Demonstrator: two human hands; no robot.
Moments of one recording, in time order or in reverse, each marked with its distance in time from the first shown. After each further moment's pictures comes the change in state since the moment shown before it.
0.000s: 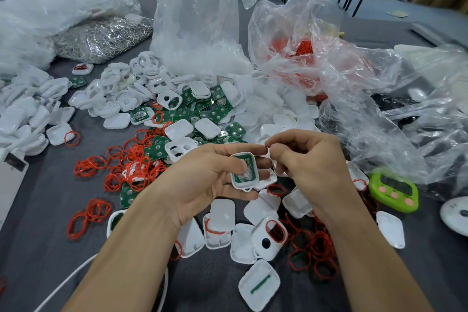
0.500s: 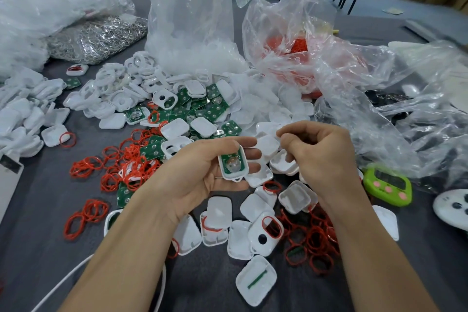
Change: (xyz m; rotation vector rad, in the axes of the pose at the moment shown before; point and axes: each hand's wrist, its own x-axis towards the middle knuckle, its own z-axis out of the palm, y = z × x) left_hand -0.002 0.005 0.007 -0.040 0.160 0.029; right_hand 0.004 0.001 -0.012 -0.061 0.159 -0.037
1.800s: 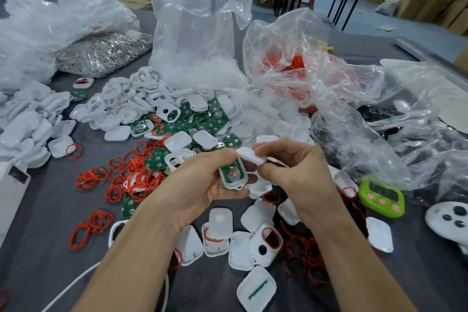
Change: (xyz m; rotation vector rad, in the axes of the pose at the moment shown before) left_hand 0.002 -0.001 0.001 0.003 0.059 0.023; right_hand -0.006 0.007 0.020 0.425 -0.260 -0.077
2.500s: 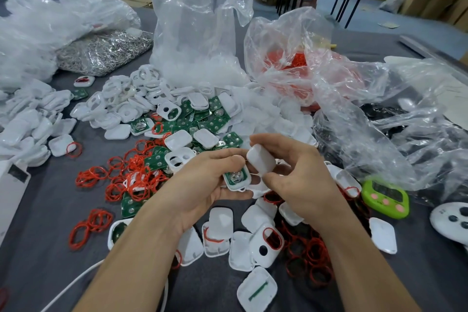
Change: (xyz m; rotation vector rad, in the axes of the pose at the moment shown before) left_hand 0.001 -0.003 0.000 0.063 -0.022 0.005; right_hand -0.004 -0.006 -0.005 -0.348 -0.144 -0.021
